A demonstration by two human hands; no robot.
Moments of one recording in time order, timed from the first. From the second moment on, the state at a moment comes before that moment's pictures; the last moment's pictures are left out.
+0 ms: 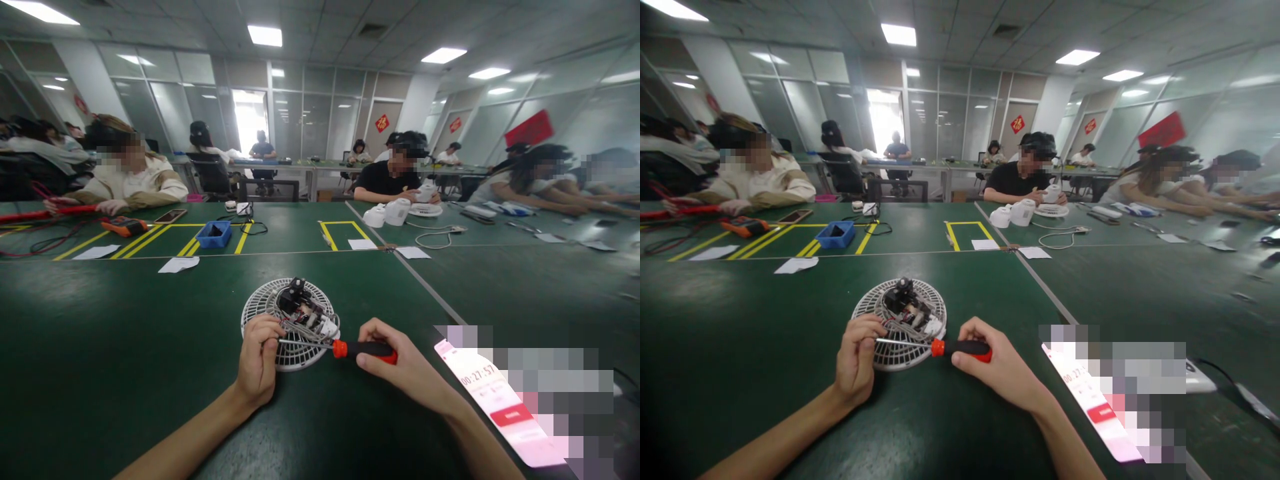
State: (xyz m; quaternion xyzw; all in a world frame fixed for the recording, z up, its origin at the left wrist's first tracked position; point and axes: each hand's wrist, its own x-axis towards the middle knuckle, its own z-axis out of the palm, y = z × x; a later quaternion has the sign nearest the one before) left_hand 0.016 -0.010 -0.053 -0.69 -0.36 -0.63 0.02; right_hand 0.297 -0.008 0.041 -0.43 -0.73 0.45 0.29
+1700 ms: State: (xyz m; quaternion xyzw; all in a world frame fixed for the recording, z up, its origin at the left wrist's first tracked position) left_hand 0.018 -0.017 -0.037 -0.76 -0.33 -0.56 0.09; right_hand 0.310 -0.005 0.044 -0.45 -0.71 0.49 0.23
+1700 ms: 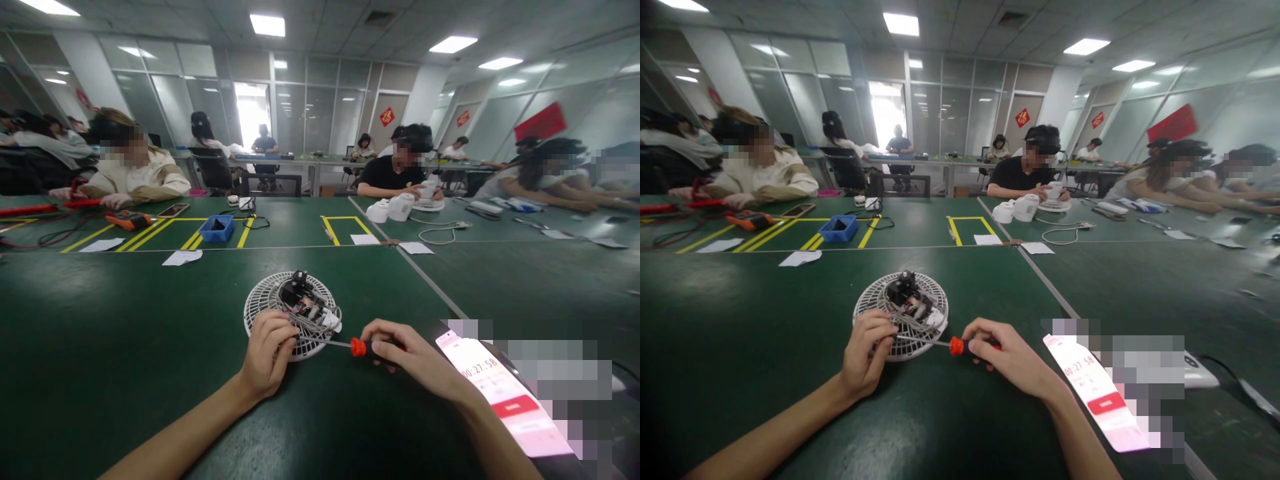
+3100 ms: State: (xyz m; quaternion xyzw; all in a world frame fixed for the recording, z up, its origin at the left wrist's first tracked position) left_hand 0.055 -0.026 -0.029 -0.88 -0.29 -0.34 0.19; right_hand 0.311 0.002 0.043 -0.49 -0.67 0.41 0.38
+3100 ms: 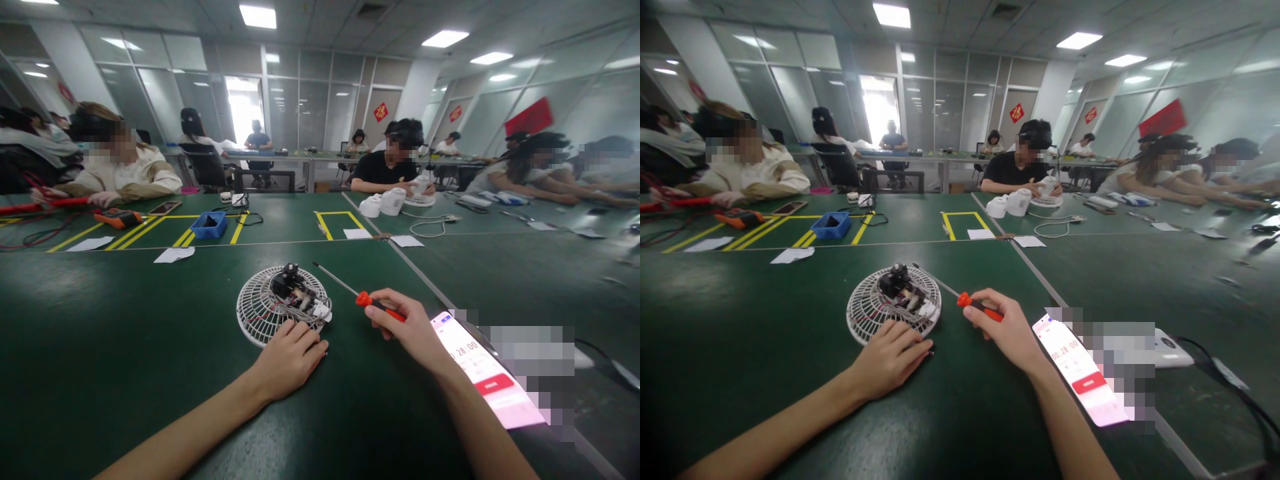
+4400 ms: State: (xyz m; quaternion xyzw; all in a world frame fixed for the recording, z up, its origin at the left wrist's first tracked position) left_hand -0.031 -0.017 0.041 -0.53 -0.40 -0.58 -0.47; right_hand 0.270 -0.003 0.069 -0.41 -0.75 0.43 0.29
